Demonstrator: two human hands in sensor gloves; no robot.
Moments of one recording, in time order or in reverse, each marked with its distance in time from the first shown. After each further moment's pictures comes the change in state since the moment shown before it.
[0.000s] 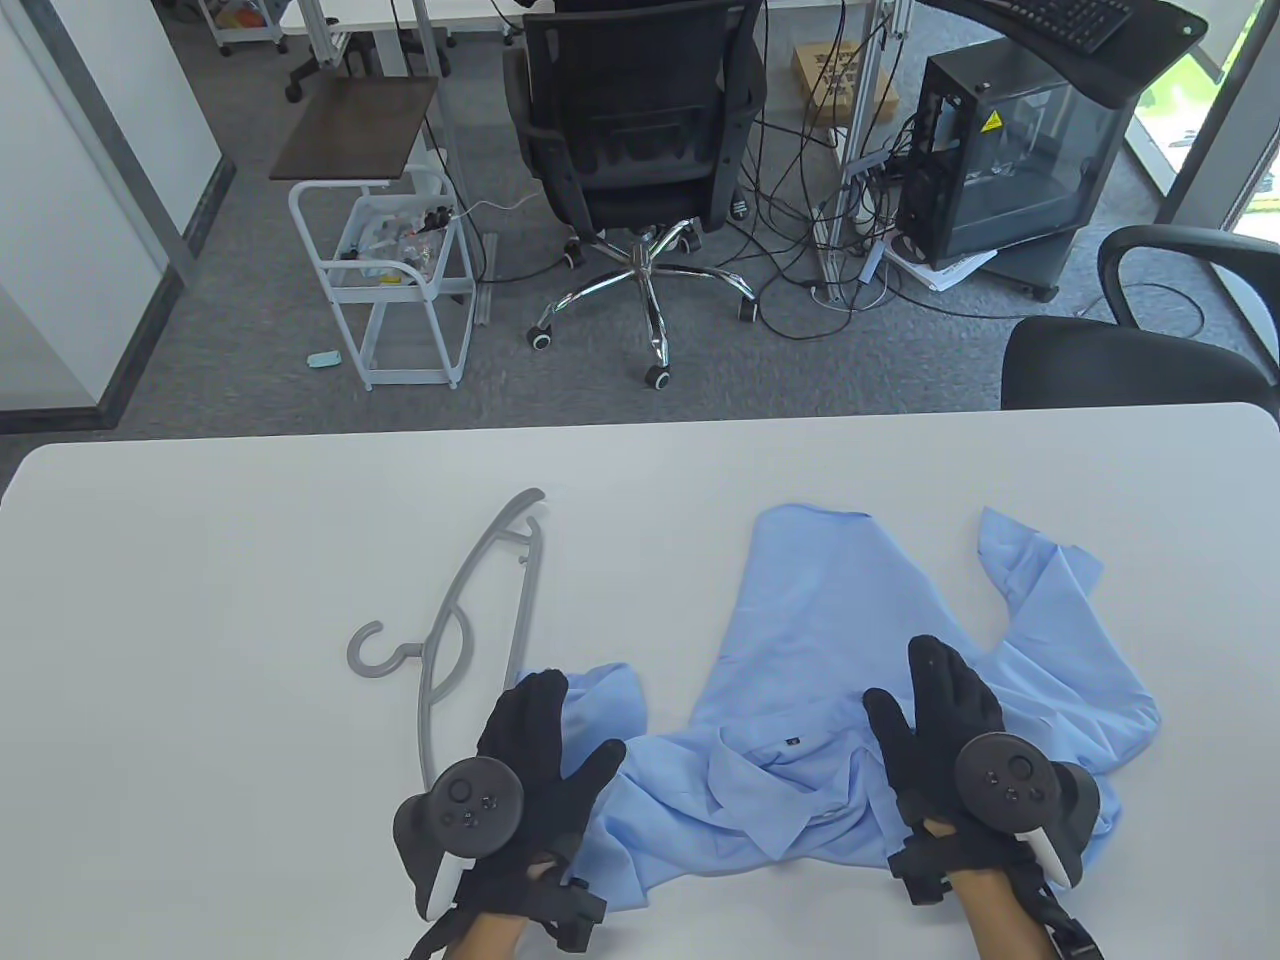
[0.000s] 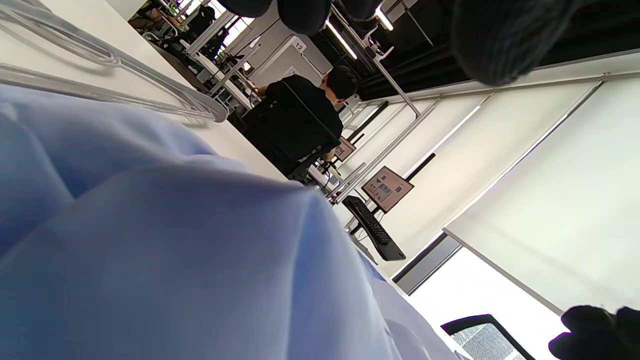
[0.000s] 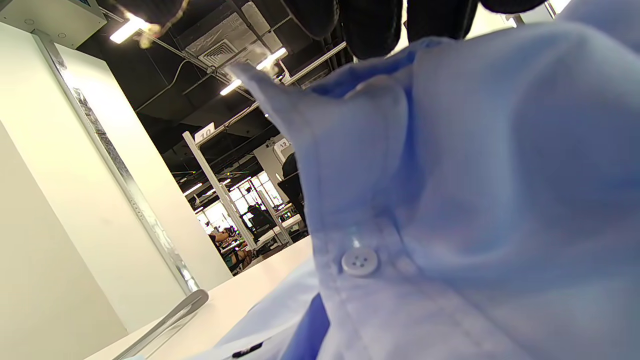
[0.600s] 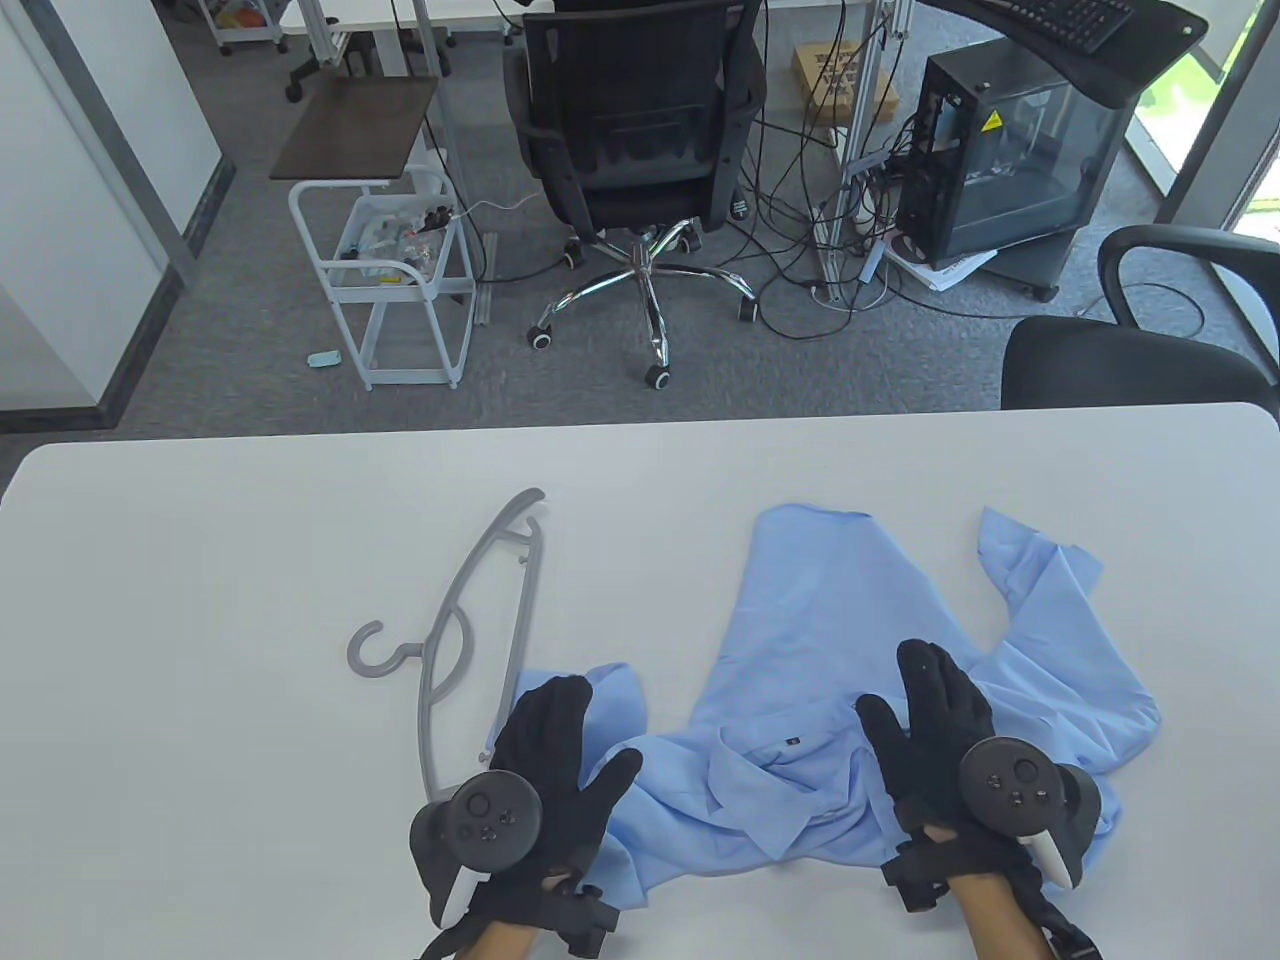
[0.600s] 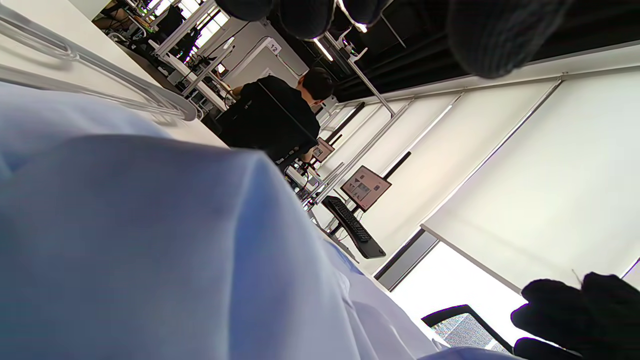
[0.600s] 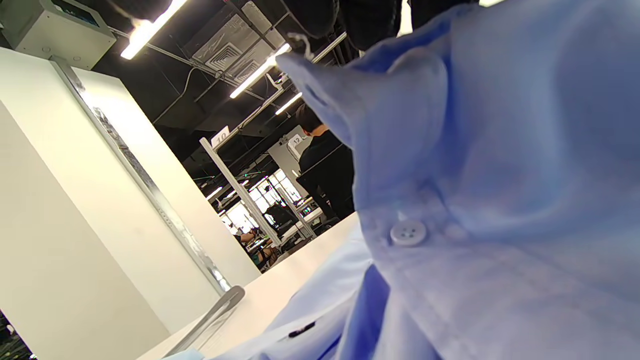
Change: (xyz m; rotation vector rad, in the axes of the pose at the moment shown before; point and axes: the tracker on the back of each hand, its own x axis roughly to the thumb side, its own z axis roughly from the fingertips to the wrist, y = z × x) left_hand 0.010 -0.007 0.005 0.013 -0.074 -0.006; right_hand 0.001 0.003 0.002 0.039 -0.020 -0.119
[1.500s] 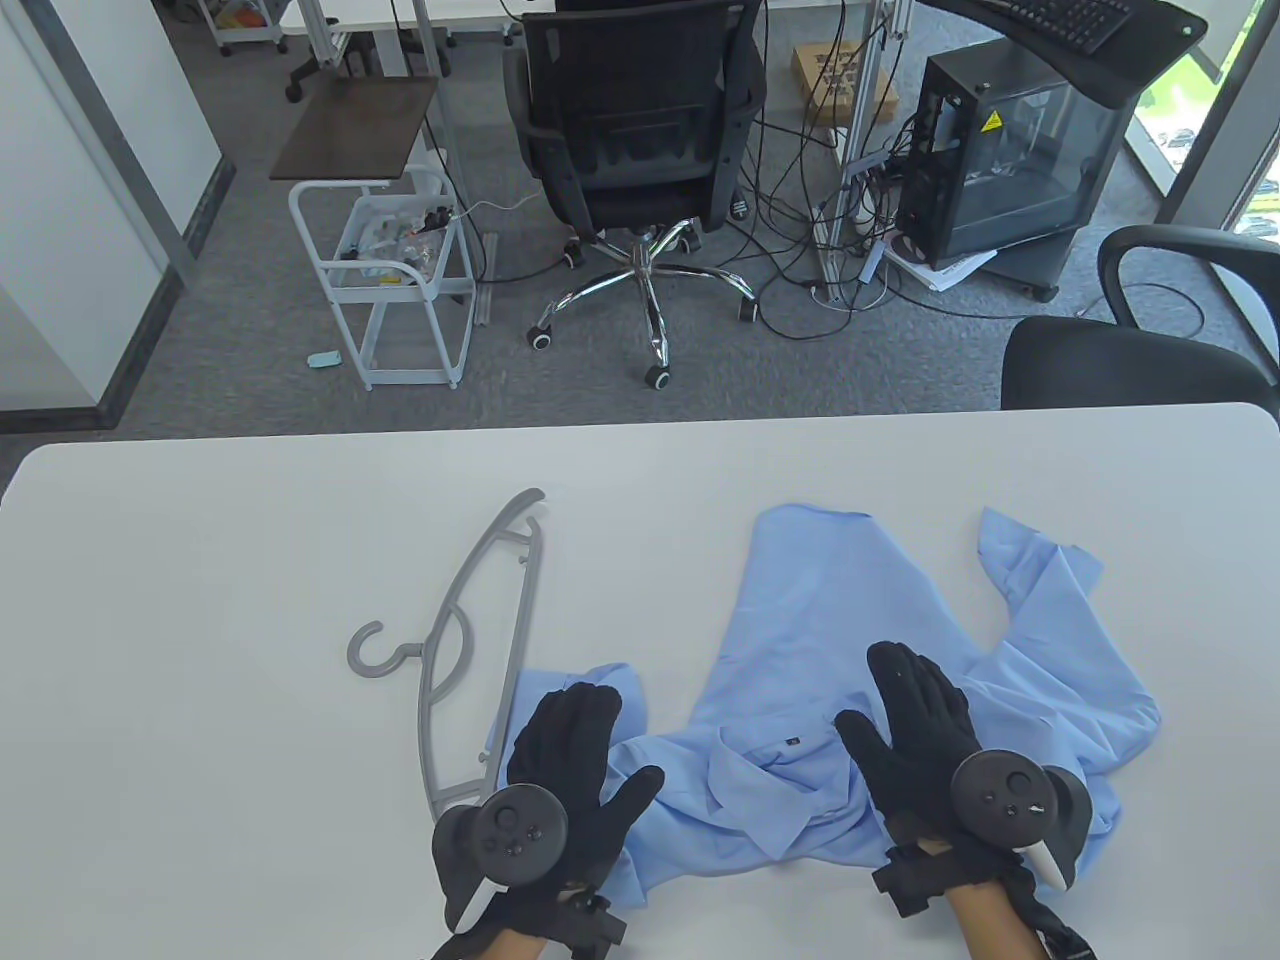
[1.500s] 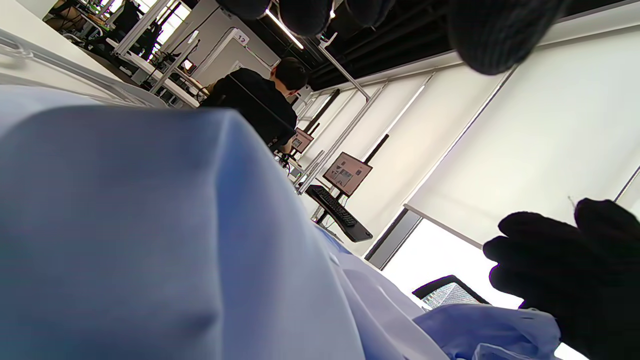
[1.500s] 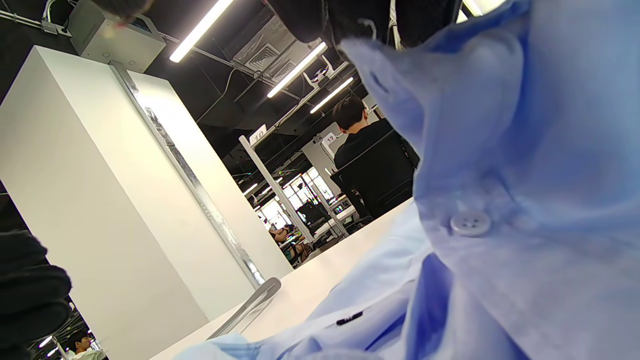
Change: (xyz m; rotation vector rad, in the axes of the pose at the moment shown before) left_hand 0.013 -0.009 0.004 -0.033 -0.085 -0.074; right_hand 0.010 0.005 0.003 0.017 -0.119 -0.005
